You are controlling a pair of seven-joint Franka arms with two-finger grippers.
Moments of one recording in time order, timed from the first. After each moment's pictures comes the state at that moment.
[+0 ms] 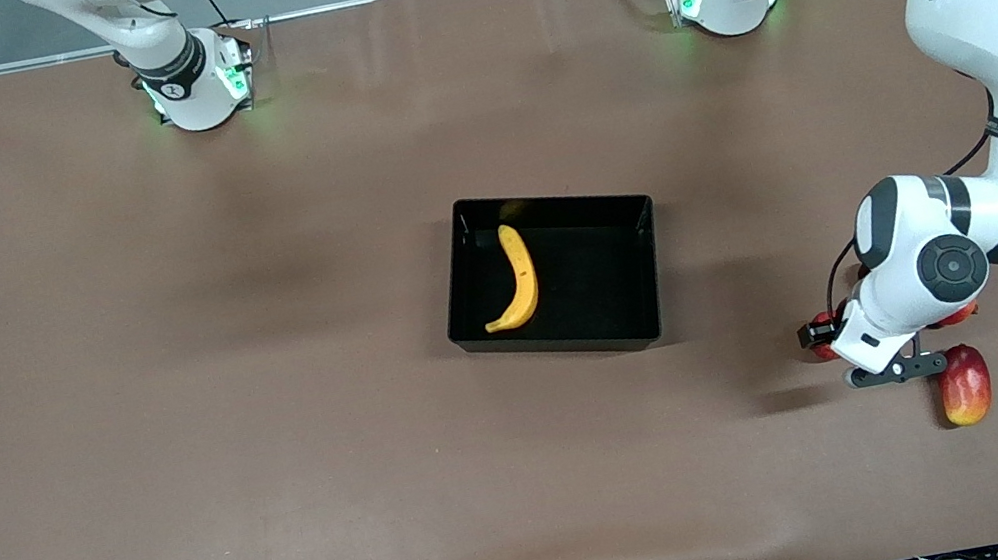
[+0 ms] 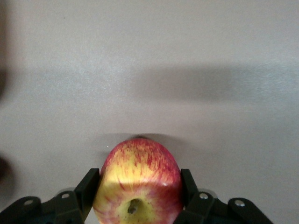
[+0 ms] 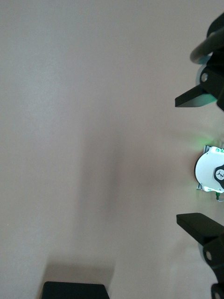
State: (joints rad) left arm 0.18 0.74 -0.28 -1.61 0.32 2.28 -0.28; right arm -0.16 0.04 -0.02 -1.45 0.06 1.31 -0.30
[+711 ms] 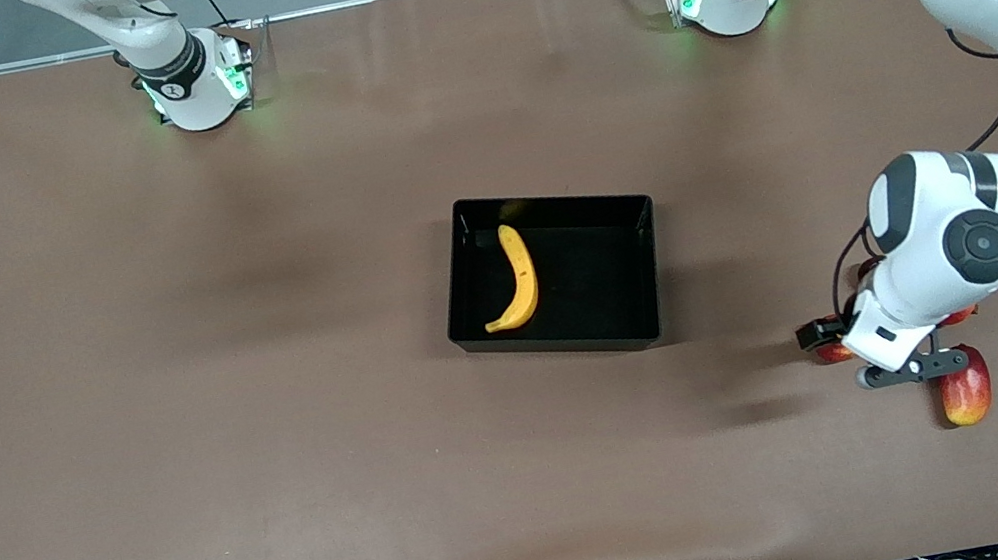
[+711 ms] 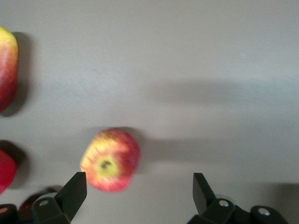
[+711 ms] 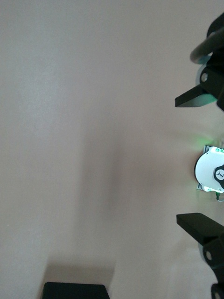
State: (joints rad) left arm 0.19 0.63 -0.39 -1.57 0.29 2.16 -0.32; right arm -0.16 0.04 -0.02 -1.45 0.06 1.31 -0.30
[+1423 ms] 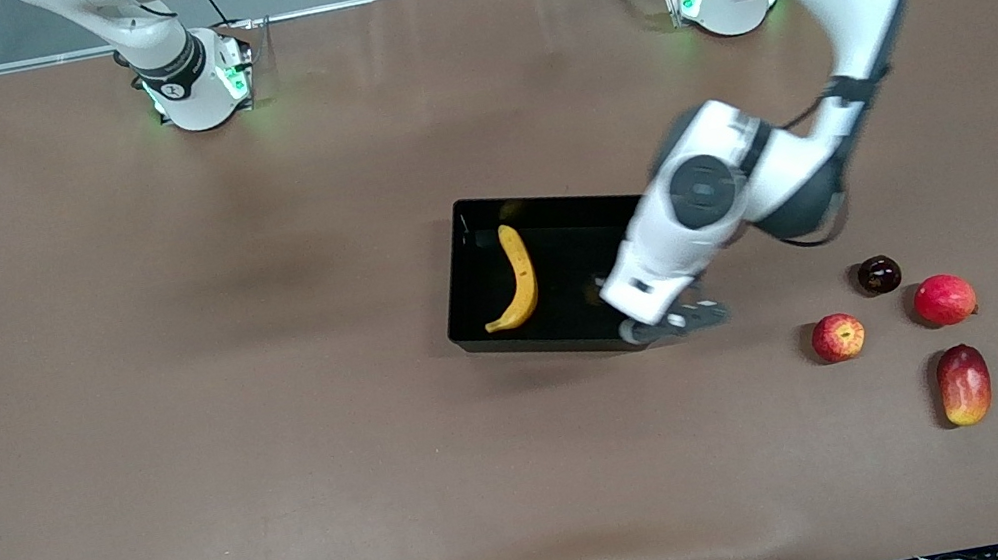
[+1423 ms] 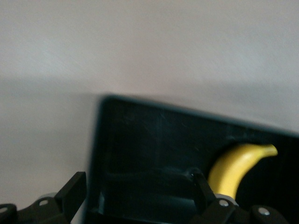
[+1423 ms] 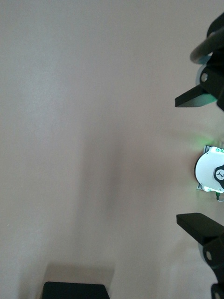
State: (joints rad) left arm -0.09 0.62 -0.58 -1.59 0.29 2.10 -0.77; right arm -0.16 0.04 -0.02 -1.45 0.06 1.31 -0.30
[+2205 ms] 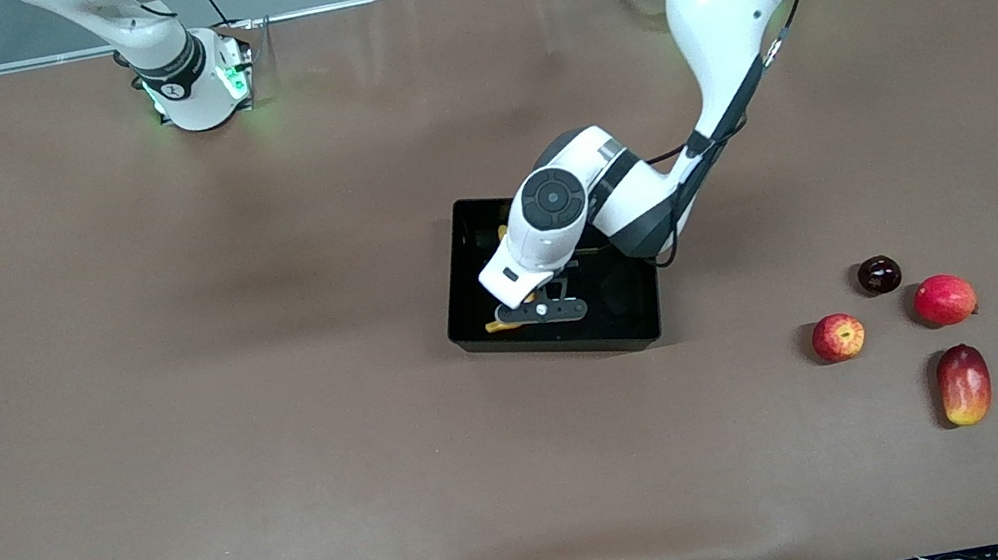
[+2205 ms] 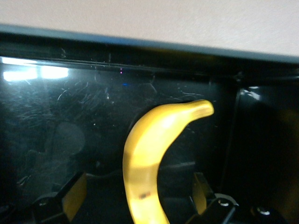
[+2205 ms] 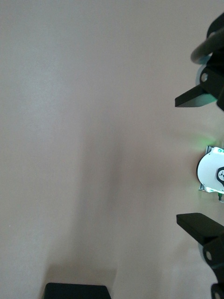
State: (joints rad) left arm -0.34 0.83 -0.49 -1.51 0.30 2.26 -0.79; right arm -0.16 0.05 -0.02 -1.45 0.06 1.32 -0.30
